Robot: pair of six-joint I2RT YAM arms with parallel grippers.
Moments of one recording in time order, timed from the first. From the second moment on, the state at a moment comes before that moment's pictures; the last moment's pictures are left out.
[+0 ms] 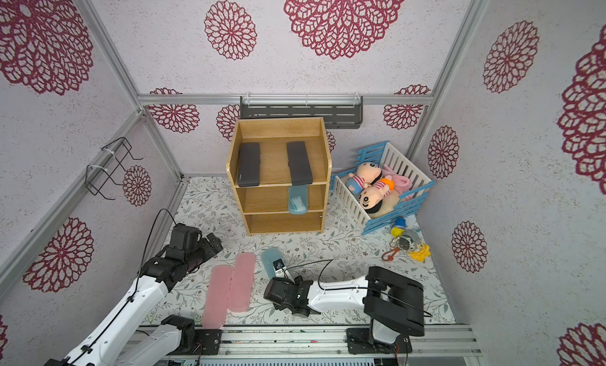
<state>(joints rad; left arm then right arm) -0.22 0.91 0.67 -0.61 -0.15 -0.80 1.27 1.53 0.78 -0.30 0.40 0.72</state>
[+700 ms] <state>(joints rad) -0.22 0.92 0.72 -0.61 -0.12 -0.81 1.24 1.36 1.01 -0.37 0.56 0.66</state>
